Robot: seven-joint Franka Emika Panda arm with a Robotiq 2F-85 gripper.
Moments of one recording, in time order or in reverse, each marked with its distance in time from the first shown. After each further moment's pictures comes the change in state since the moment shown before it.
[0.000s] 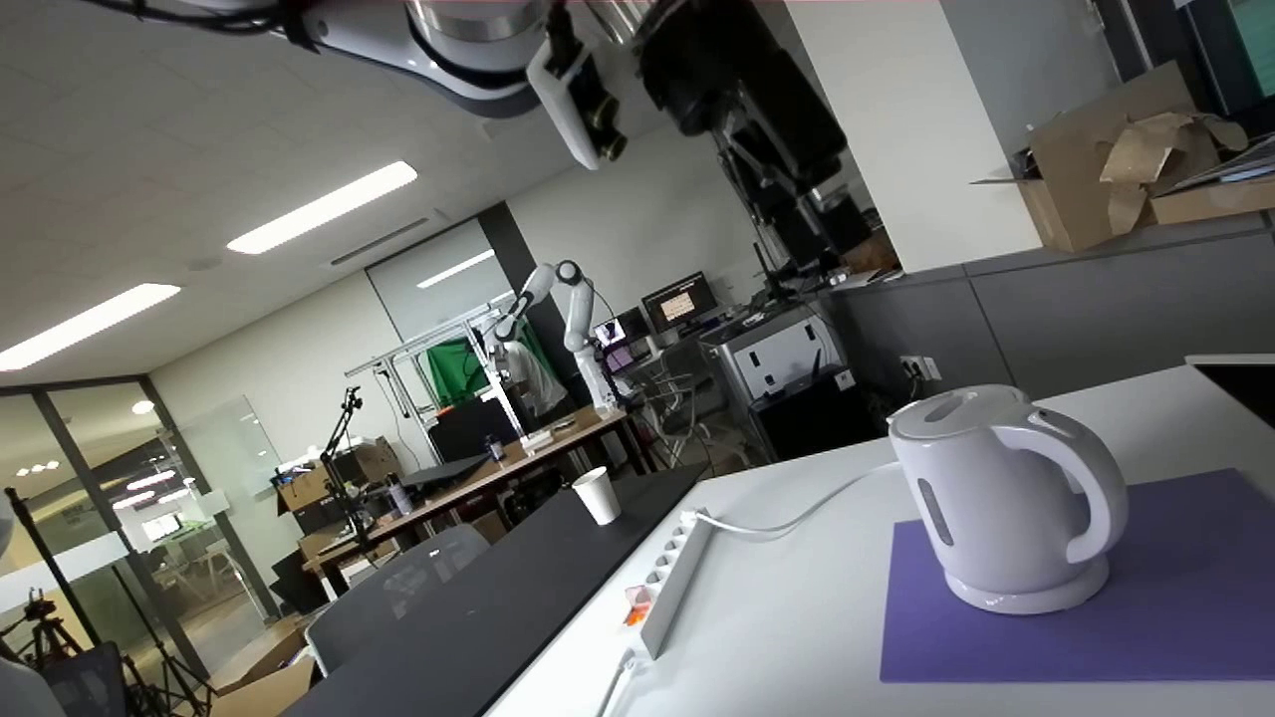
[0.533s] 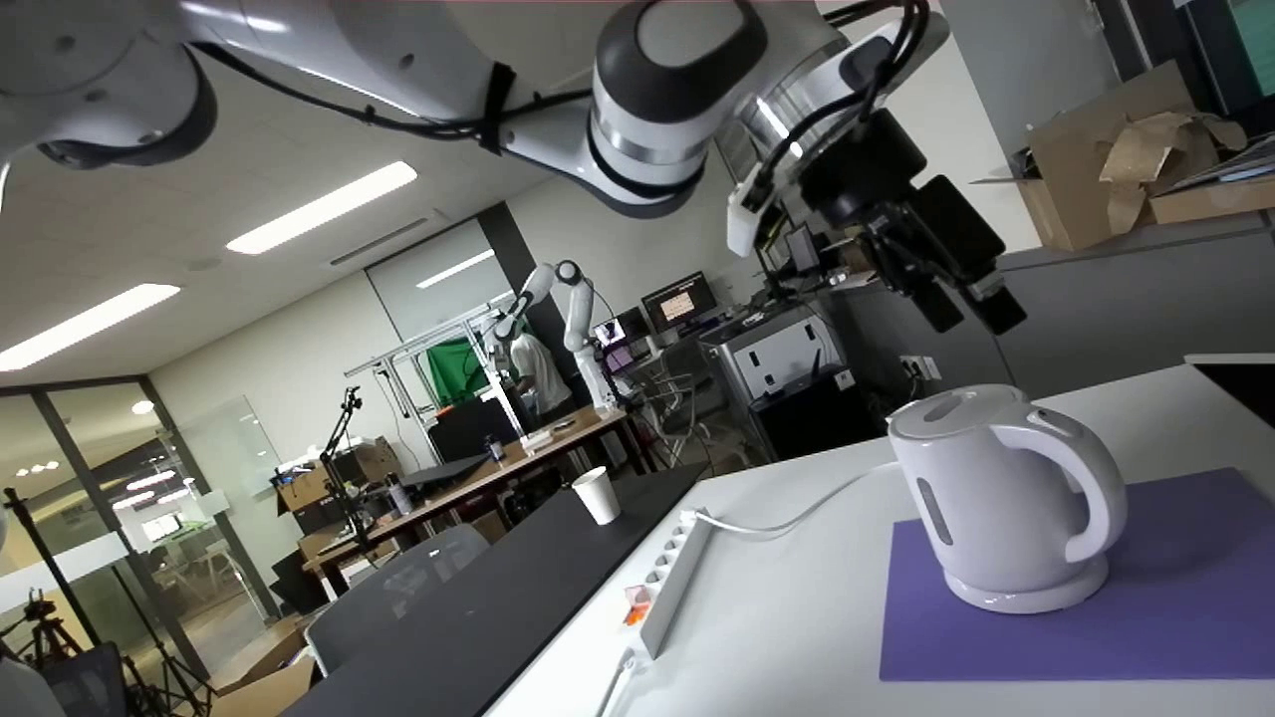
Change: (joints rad) arm 0.034 0.409 0.006 0.267 0.061 0.131 0.124
